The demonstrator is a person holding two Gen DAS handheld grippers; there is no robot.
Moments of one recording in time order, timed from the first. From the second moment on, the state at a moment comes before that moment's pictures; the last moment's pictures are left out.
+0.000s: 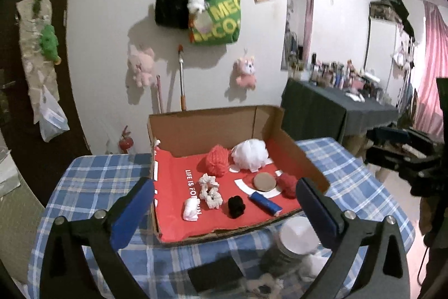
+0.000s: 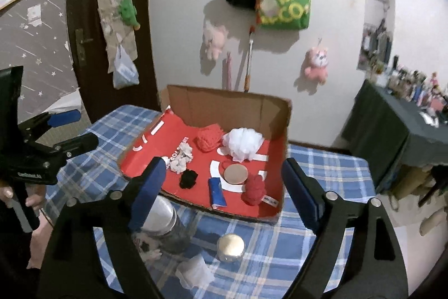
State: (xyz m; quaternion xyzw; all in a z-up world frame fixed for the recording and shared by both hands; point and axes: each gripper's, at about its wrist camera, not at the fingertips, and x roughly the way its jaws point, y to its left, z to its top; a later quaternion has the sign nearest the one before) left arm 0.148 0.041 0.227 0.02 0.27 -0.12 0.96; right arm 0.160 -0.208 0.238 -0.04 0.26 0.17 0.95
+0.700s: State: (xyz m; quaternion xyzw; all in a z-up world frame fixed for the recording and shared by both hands) left arm 0.022 0.024 0.186 -0.01 0.20 -0.10 0.97; right arm 0.019 -0.203 0.183 -0.03 0.16 0.09 0.98
